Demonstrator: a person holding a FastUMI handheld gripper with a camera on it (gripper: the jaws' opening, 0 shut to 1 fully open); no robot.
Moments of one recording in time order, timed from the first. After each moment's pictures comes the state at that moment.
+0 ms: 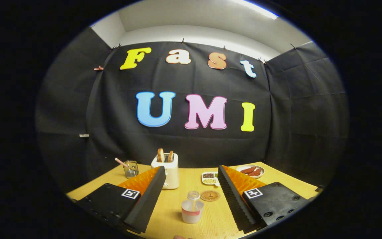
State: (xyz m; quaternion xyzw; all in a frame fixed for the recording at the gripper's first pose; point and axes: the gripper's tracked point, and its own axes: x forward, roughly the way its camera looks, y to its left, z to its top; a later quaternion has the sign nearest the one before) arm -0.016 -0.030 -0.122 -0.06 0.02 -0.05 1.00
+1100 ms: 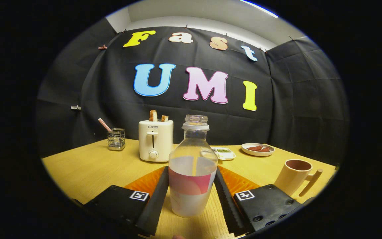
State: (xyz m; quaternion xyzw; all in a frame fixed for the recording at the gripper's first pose) arm 0.029 -0.056 -0.289 -0.05 0.06 -0.05 1.00
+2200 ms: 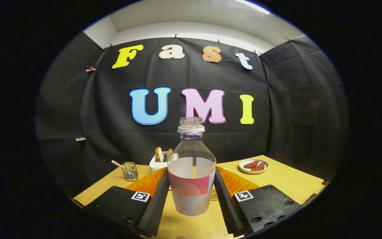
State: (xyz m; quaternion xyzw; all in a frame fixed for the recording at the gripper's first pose) arm 0.013 -0.031 -0.113 -0.02 0.06 -0.05 1.00
